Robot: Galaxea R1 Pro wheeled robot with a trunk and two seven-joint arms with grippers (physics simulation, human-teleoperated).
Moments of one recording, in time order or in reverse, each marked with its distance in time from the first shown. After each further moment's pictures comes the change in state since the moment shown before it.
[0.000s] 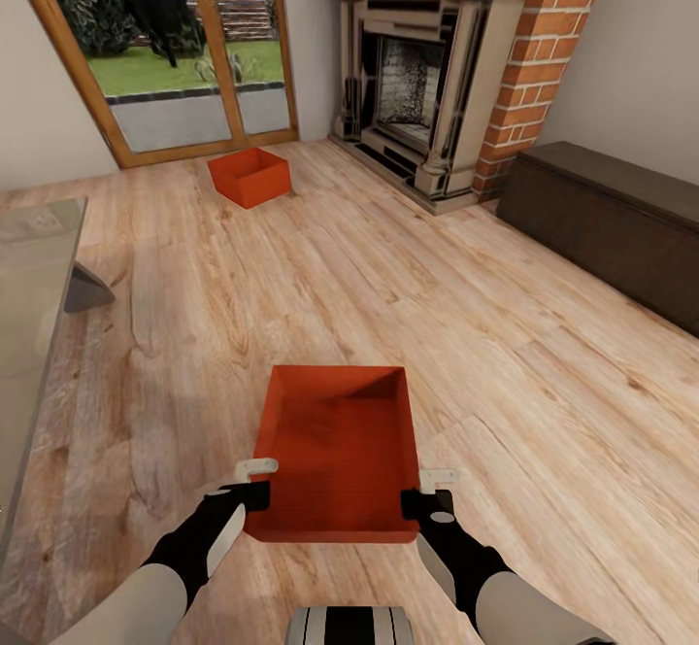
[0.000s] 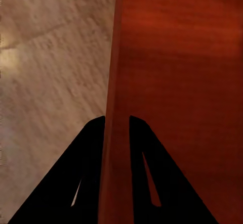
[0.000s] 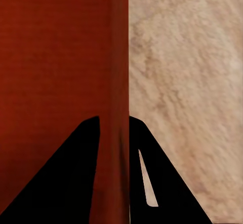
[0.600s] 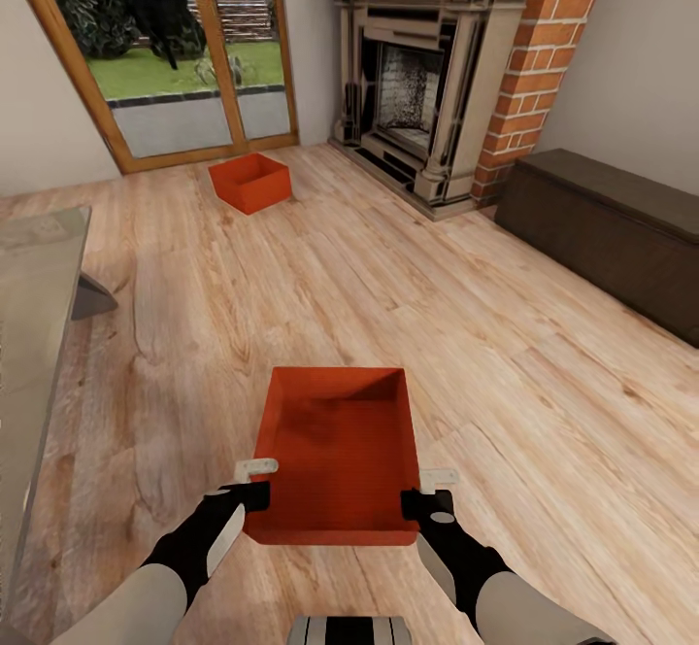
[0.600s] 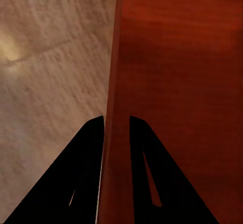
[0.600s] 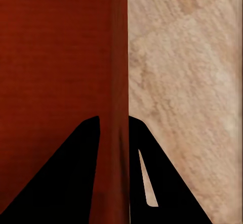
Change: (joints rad) left arm 0.000 0.000 0.002 0.001 -0.003 0.000 -0.003; right arm 0.000 0.000 0.002 0.001 -0.005 0.000 0.000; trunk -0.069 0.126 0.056
